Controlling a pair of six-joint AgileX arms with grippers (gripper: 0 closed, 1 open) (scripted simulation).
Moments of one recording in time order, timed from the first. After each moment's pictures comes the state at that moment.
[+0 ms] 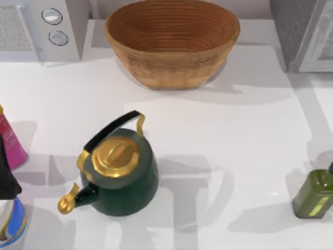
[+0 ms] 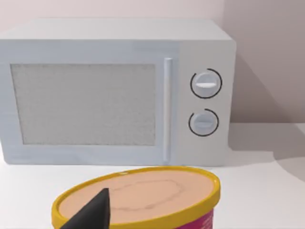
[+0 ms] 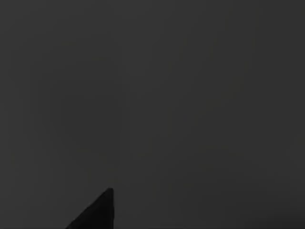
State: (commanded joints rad) left arm 0.00 0.00 0.00 0.00 0.00 0.00; right arm 0.10 2.07 2.74 -0.67 0.12 0.02
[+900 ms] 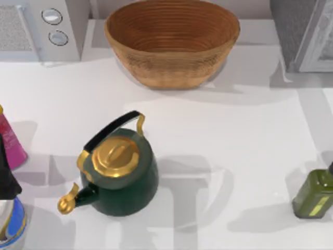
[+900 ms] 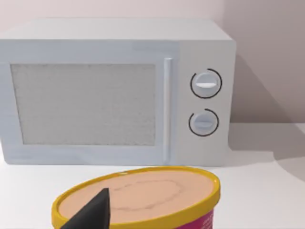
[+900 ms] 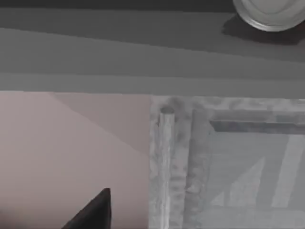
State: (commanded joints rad) left arm 0.00 0.00 0.00 0.00 0.00 0.00; right arm 0.05 1.12 1.37 -0.38 0.07 0.00
